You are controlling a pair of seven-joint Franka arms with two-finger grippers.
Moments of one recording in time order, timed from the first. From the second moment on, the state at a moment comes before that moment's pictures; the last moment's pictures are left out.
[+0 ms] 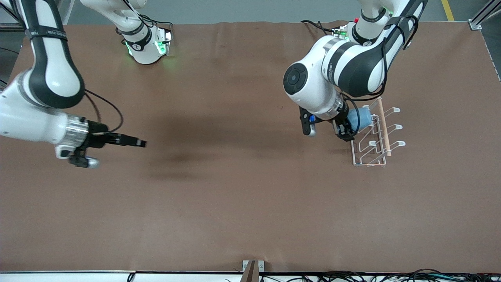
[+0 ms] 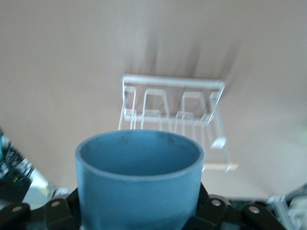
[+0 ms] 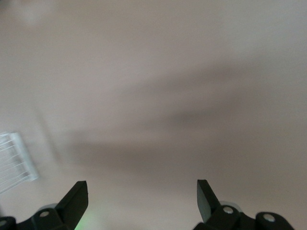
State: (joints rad) left arm -0.15 0.40 -0.57 -1.62 0.75 1.41 0.71; right arm -0.03 0.20 0.02 -1.85 0.48 1.91 0.03
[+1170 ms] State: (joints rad) left arm -0.13 0.70 -0.52 -1.82 1.34 1.21 0.74; right arm -0.07 -0.02 -0.06 -1.50 0.05 1.46 0.06
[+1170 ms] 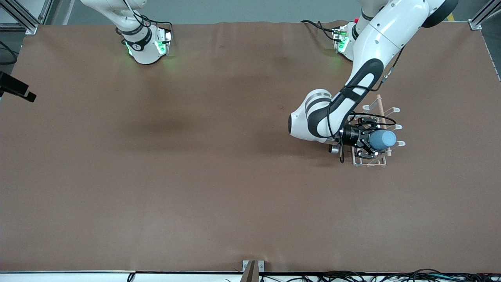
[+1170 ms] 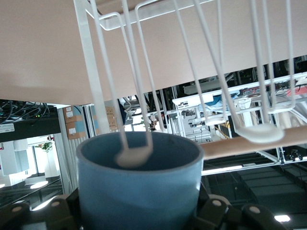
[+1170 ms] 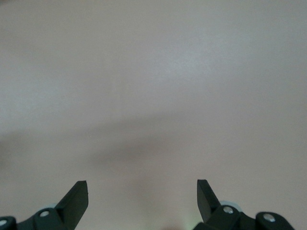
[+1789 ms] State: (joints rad) left arm -0.13 0.71 -0.52 -1.73 1.20 1.17 0.47; right arm -0.07 -0.02 -0.04 -1.50 -0.02 1.47 0.03
